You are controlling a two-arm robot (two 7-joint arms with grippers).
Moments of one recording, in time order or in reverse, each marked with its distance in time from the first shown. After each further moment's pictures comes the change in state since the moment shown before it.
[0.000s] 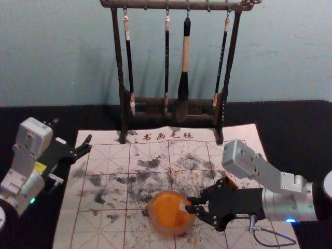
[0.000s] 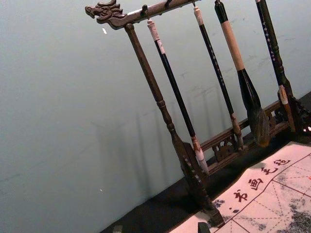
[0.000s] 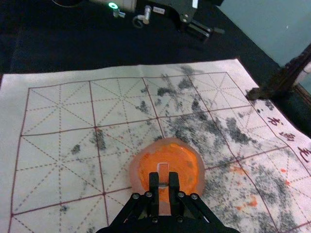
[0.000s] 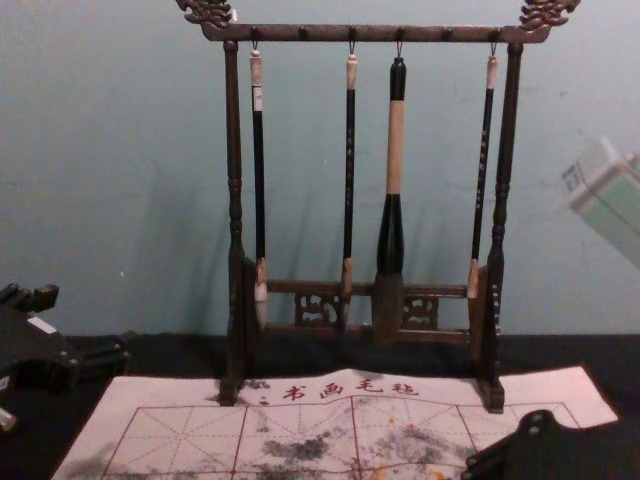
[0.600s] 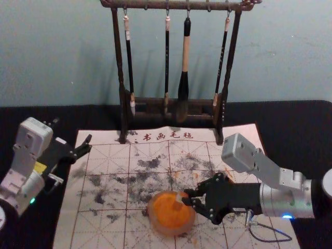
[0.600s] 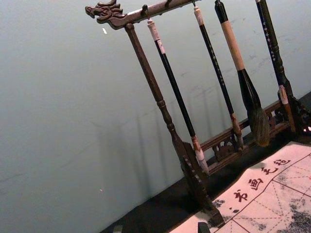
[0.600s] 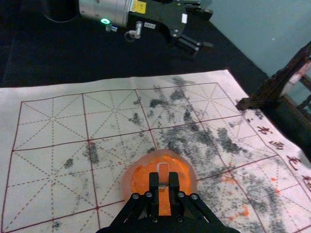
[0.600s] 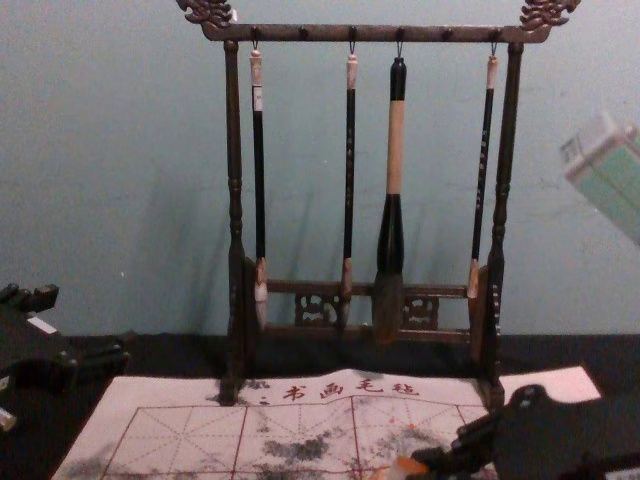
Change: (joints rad) left arm 0.000 0.000 0.000 0.000 0.000 0.000 0.000; right arm -0.007 -0.016 0.017 -0.009 0.011 -0.007 -0.032
